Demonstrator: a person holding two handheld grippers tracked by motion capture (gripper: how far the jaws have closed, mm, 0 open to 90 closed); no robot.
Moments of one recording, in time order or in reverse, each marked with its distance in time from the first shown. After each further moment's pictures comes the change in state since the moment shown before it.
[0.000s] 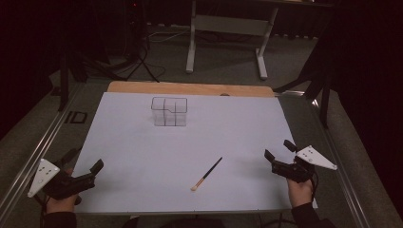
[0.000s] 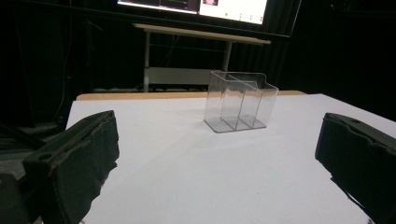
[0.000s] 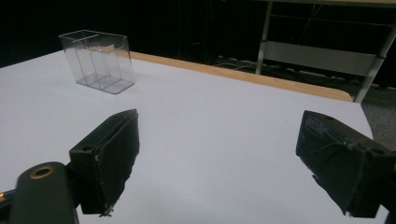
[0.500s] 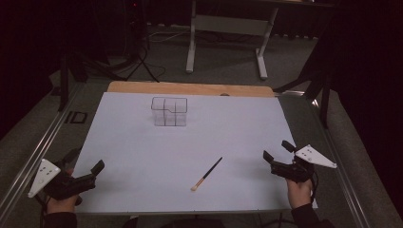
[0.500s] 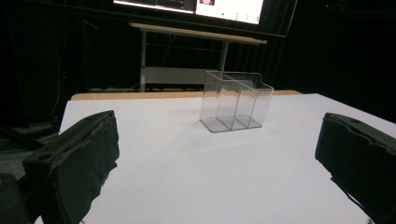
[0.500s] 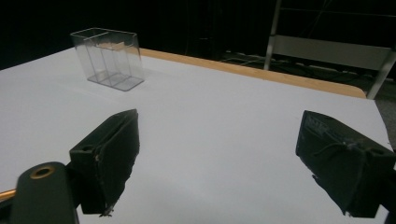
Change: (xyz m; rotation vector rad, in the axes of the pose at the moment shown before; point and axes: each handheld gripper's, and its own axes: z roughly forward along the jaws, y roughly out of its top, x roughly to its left) left arm -0.002 0.000 0.000 0.001 -0.015 0.001; right arm 0.004 0.006 -0.001 0.022 0.034 0.009
